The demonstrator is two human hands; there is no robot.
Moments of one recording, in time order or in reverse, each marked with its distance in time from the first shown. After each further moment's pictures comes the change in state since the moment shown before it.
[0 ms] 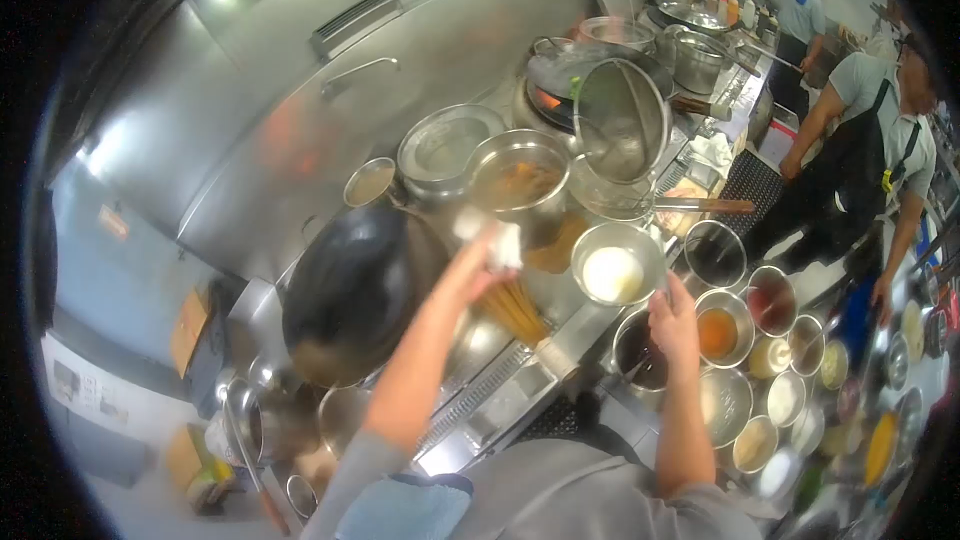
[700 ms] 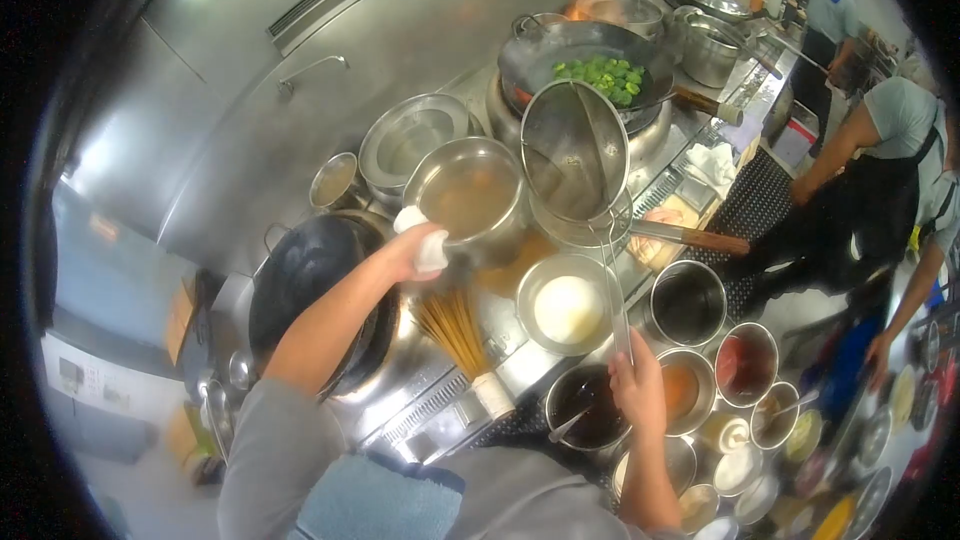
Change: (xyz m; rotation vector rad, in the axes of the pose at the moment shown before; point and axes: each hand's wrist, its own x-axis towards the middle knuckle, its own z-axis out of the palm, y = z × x) left_hand 0.101 0.049 -0.004 0.219 0.366 -0.476; right_hand 0.048 -0.011 -0.050 -0.140 -0.167 0.138
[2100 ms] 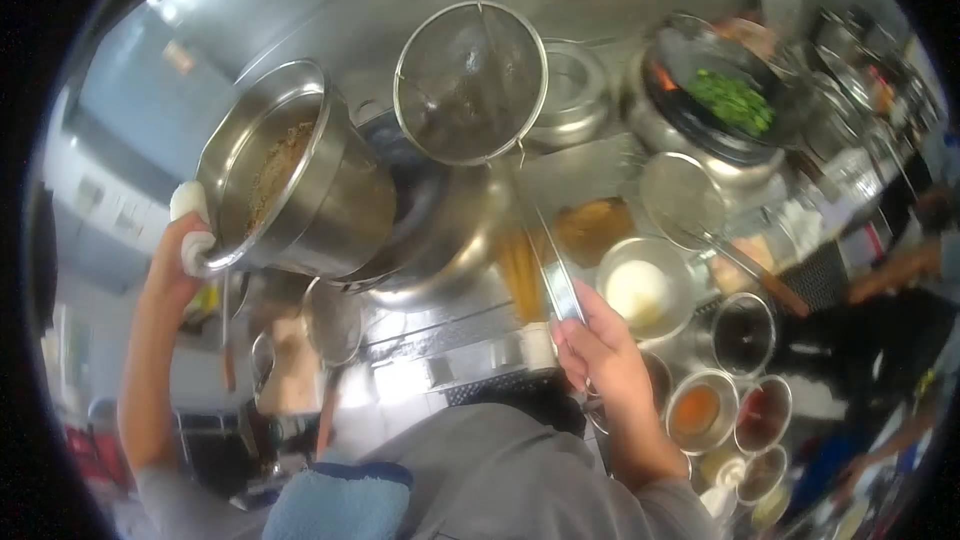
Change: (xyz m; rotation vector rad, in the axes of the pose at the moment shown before) left_hand -0.394 -0.100 -0.226 -0.421 0.713 0.531; right_hand -0.032 -0.080 0.109 0.348 -0.799 0.109
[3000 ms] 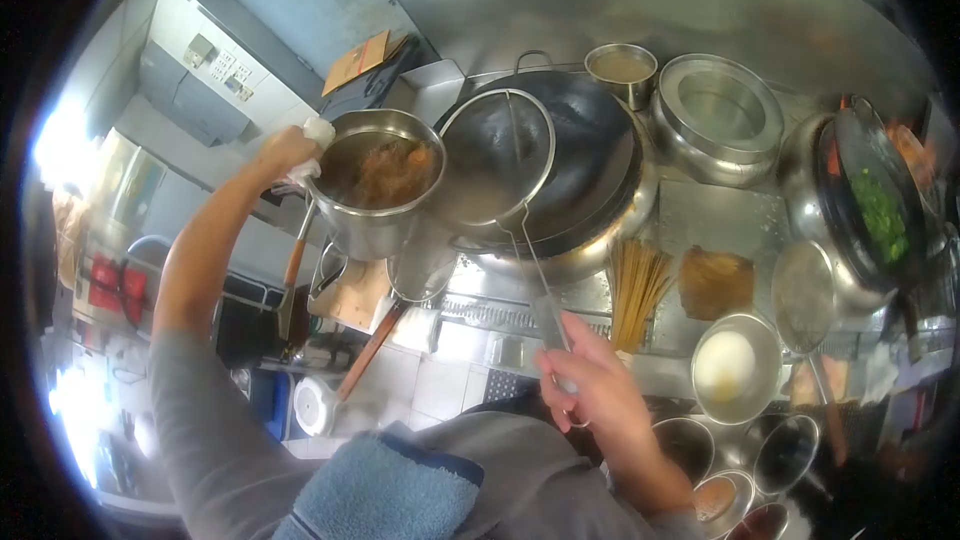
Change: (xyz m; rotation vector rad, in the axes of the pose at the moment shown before) left_hand 0.094 -0.023 -0.094 1.321 0.405 -0.166; right_hand 0.060 0.014 0.083 0.045 -0.458 0.567
